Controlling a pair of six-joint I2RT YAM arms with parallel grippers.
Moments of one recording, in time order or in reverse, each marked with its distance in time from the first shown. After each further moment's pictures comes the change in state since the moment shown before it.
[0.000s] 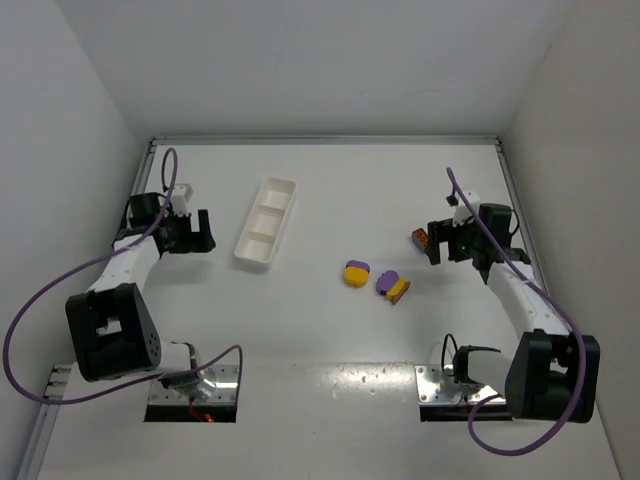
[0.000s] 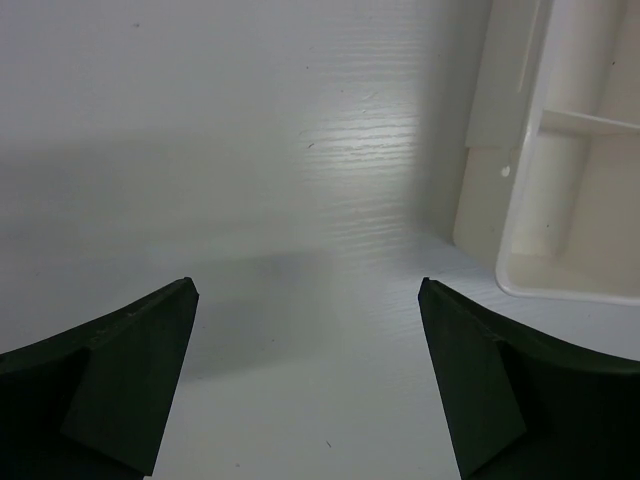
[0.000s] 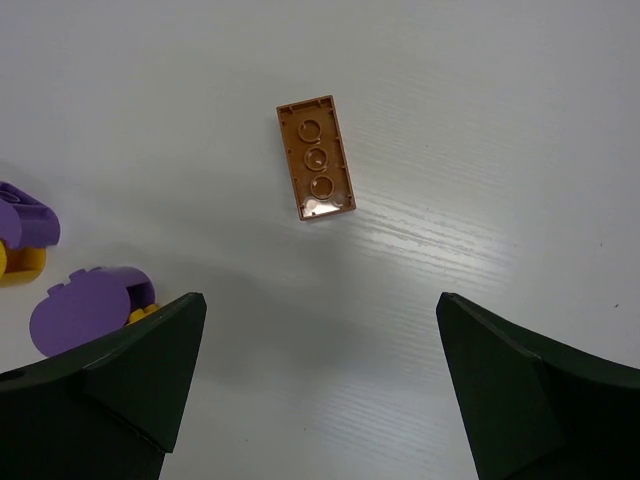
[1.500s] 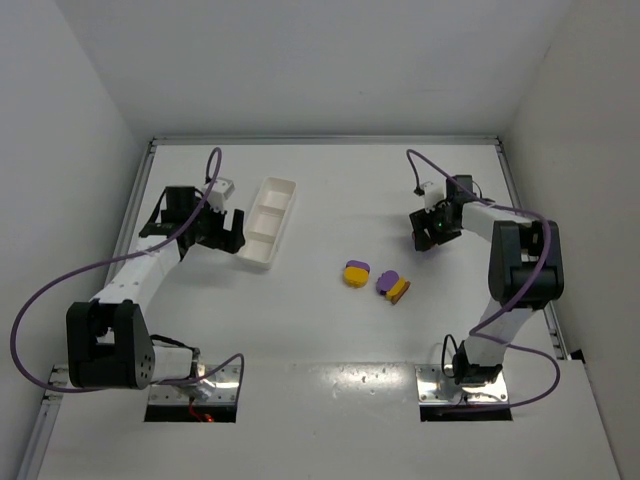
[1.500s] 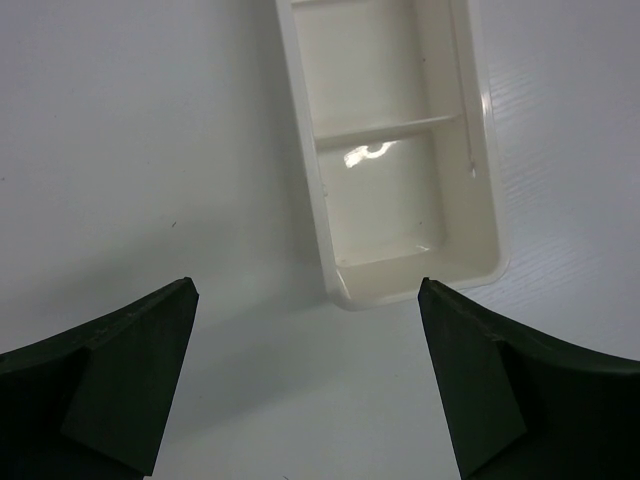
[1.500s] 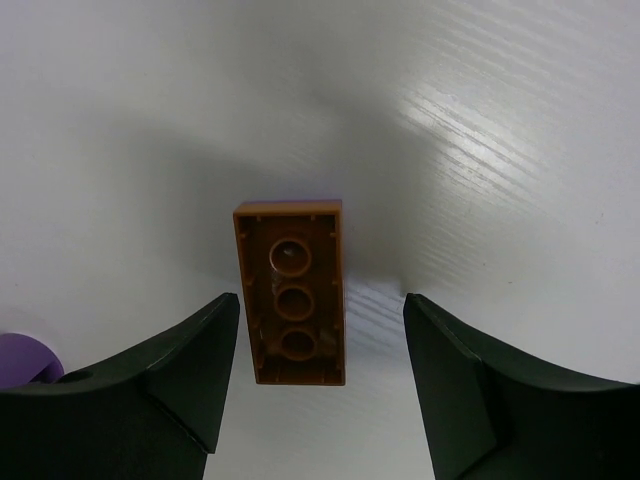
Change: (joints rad) left arm -0.269 -0.075 0.023 0.006 -0.014 0.055; right arm 0.075 0.649 0.393 -0.130 0.019 -0.159
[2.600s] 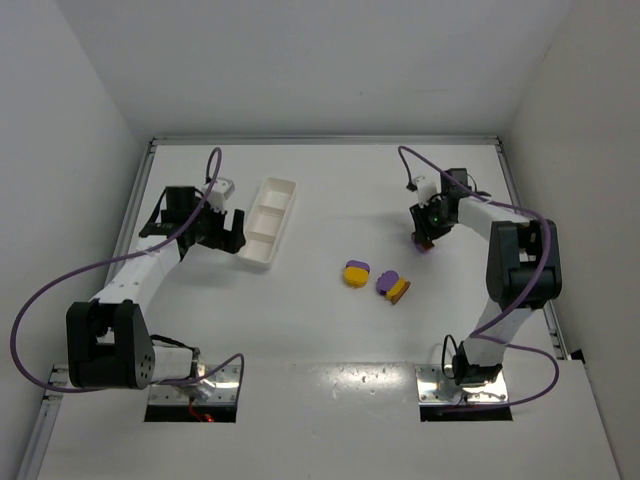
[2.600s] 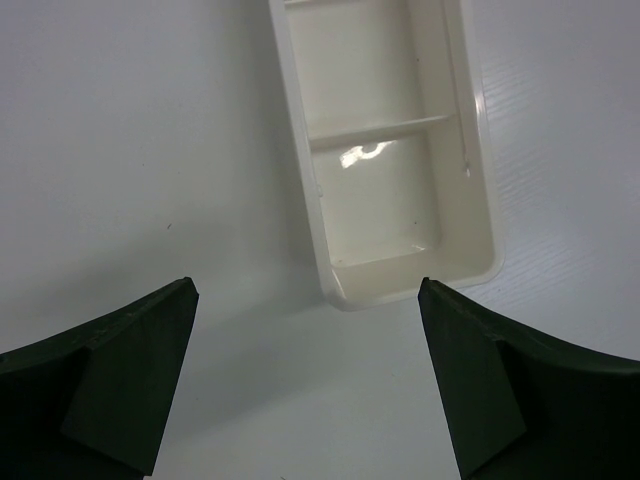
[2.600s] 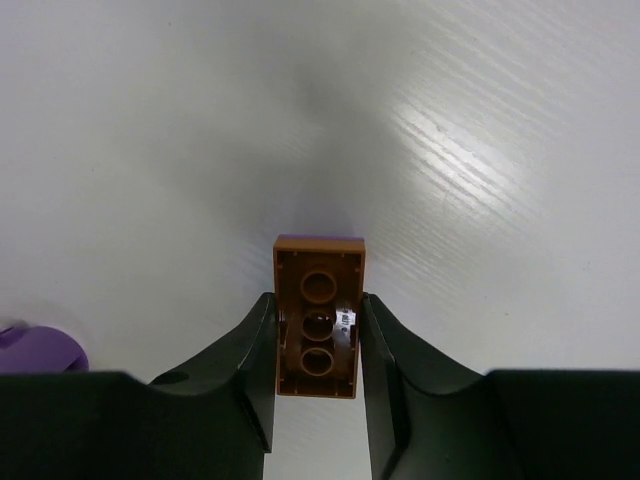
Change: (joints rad) left arm 0.000 0.000 0.000 0.000 0.007 0.000; right arm 0.038 0.003 0.064 -0.042 -0.013 -0.053
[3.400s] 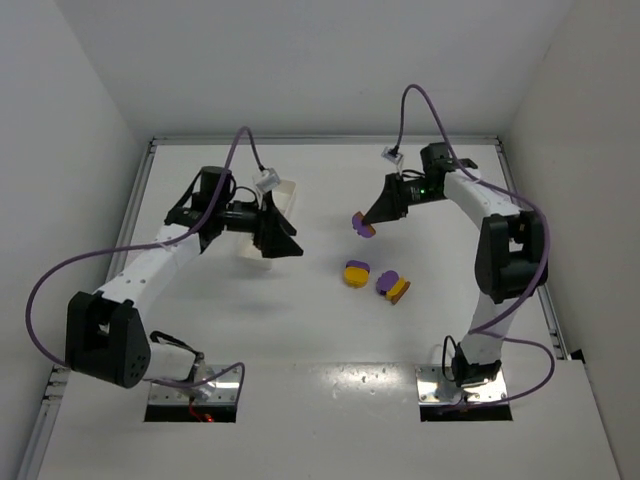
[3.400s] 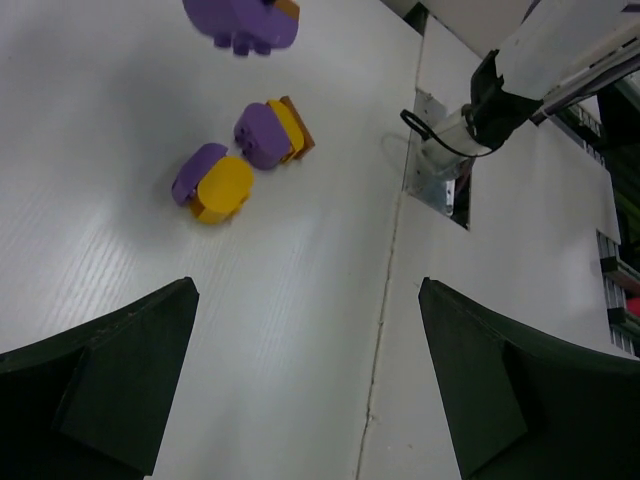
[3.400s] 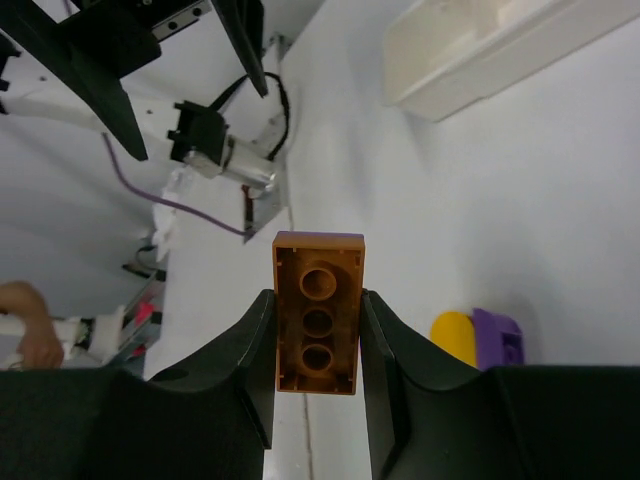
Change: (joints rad) left arm -0.227 0.025 0.143 0.002 0.792 -0.122; right arm 0.089 0.072 0.341 -0.391 -1.069 0.063
